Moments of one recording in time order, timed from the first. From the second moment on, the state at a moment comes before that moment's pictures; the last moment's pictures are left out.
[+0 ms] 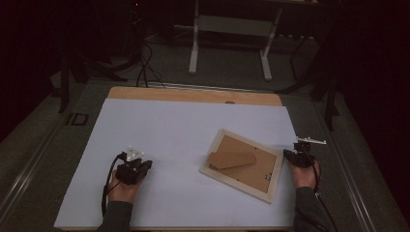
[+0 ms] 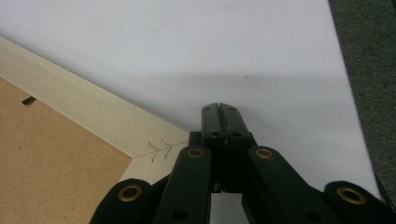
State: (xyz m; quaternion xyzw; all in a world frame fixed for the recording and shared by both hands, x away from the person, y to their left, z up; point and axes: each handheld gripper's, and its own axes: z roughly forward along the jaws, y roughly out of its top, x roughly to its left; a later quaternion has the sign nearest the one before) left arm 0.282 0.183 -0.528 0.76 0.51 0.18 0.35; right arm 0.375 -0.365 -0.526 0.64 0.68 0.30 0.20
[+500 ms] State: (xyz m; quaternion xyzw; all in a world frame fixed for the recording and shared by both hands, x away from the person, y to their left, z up) left arm 0.271 0.153 -0.530 0.80 0.46 0.13 0.38; right arm 0.374 -0.353 -0.528 0.64 0.68 0.31 0.19
